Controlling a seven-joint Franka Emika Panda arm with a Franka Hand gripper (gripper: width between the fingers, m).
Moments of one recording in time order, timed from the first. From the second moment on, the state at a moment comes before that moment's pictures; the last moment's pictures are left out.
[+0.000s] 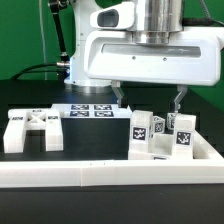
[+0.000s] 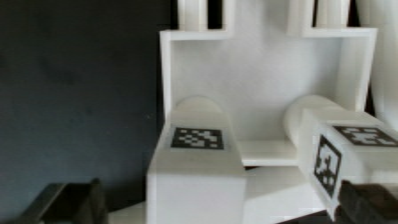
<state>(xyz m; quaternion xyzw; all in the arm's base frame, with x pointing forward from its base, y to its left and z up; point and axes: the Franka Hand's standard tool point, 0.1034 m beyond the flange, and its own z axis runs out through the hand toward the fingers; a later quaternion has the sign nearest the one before) 0.601 0.050 0.091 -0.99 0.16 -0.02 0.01</state>
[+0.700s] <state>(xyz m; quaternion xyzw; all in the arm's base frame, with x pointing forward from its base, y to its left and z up) 0.586 0.043 0.078 -0.99 0.16 -0.04 0.01</state>
